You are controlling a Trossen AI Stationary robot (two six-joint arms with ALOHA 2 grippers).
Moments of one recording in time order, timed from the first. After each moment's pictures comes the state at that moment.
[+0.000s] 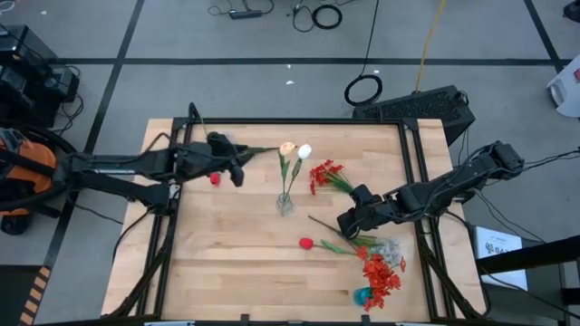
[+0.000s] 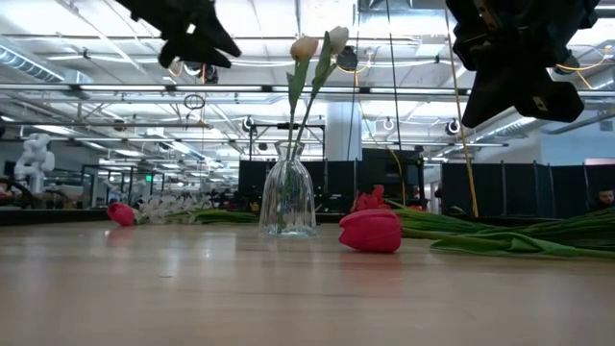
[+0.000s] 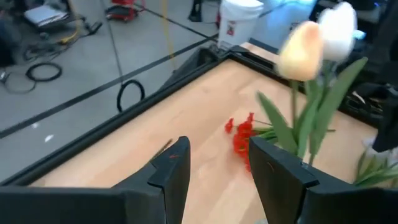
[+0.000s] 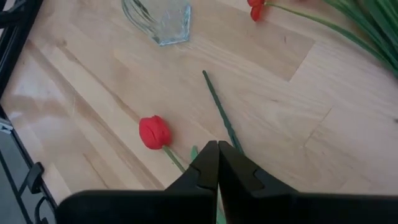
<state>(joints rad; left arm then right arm) 0.08 0.95 0.82 -0.27 -0.43 -0.36 0.37 1.23 0.81 -0.55 0.31 1.35</state>
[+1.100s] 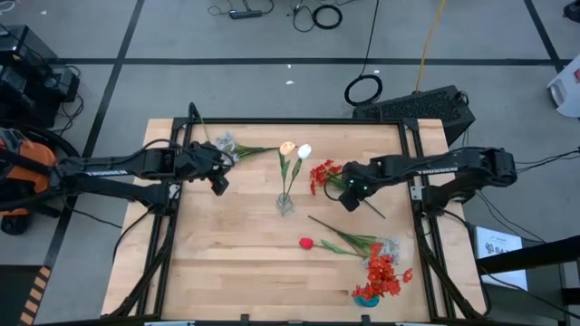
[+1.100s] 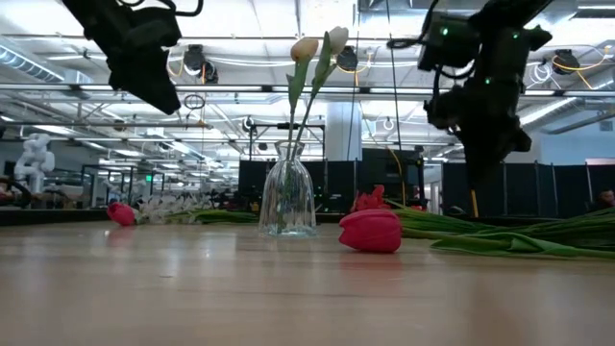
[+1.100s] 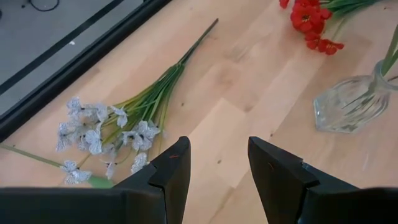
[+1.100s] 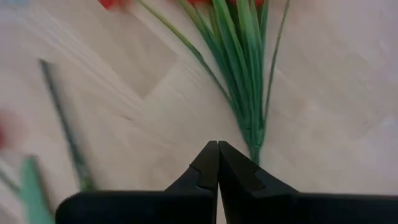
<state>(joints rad) 0.12 0.87 0.78 -0.78 -0.35 -0.41 -0.12 1.35 0.81 -0.77 0.05 0.72</state>
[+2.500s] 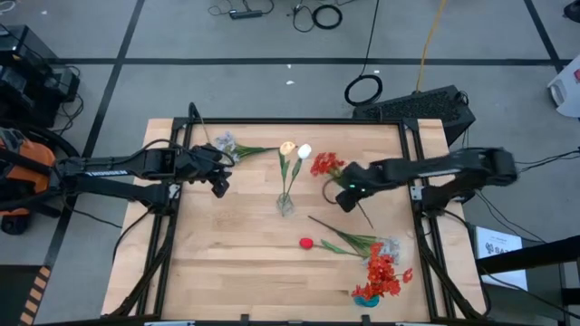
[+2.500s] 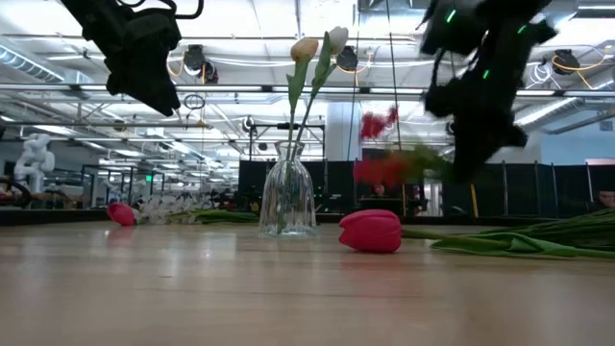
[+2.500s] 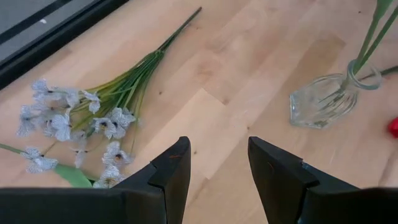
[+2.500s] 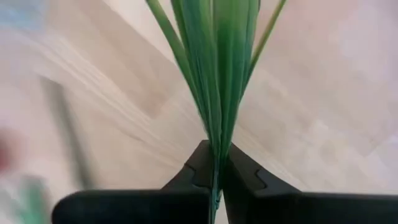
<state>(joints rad) 0.12 0.87 0.78 -0.77 -0.26 -0.49 -0.04 1.30 0.81 -0.73 0.15 0.81</state>
